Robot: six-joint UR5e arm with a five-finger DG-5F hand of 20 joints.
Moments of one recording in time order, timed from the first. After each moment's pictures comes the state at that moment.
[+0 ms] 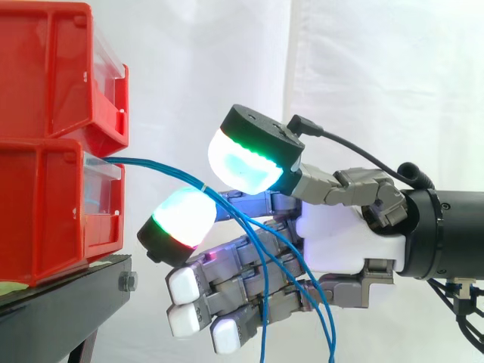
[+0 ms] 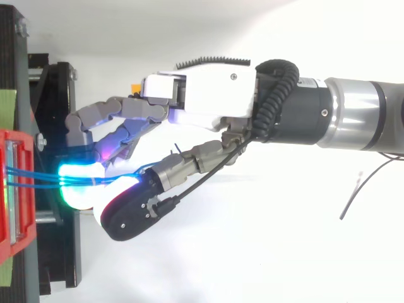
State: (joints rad) arm 0.09 -2.37 -1.14 -2.71 -1.46 -0.15
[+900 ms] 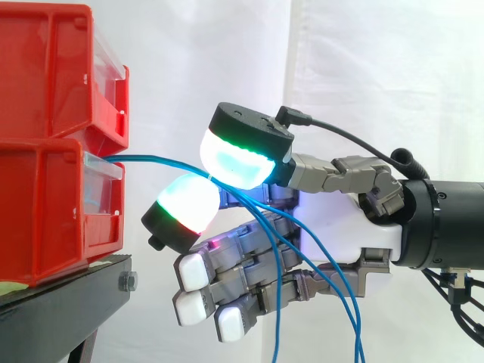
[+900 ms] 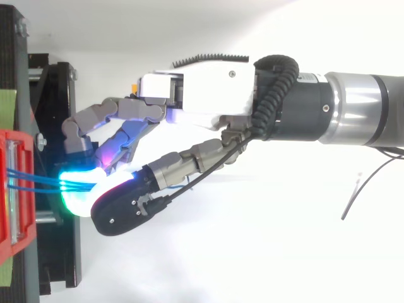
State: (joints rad) arm 0.08 -2.37 -1.12 -2.72 -1.50 -0.16
